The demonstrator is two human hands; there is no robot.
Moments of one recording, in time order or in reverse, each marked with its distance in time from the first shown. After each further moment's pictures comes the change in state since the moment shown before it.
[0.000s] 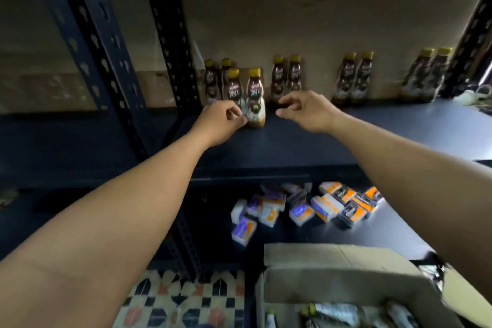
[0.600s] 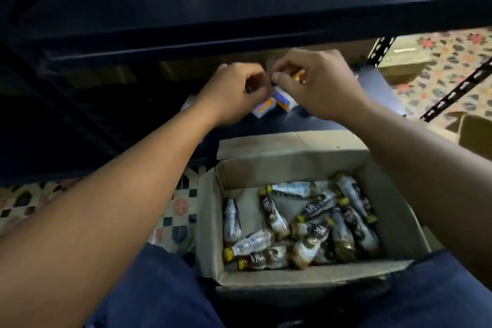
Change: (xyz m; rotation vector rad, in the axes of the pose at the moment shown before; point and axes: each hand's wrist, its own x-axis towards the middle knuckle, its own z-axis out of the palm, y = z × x) left_hand -0.119 0.035 0.198 -0.112 -0.301 0.188; right_hand -0.167 0.139 0.066 -0.166 0.173 -0.128
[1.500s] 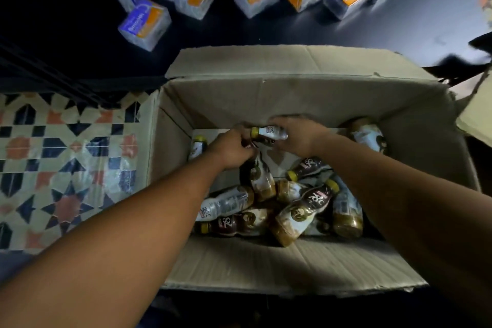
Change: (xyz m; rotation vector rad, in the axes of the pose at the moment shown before) left_hand -0.107 -0.158 0.303 -0.181 -0.475 -0.723; right_hand -0.156 0.184 0.228 -0.075 -1.045 0.381
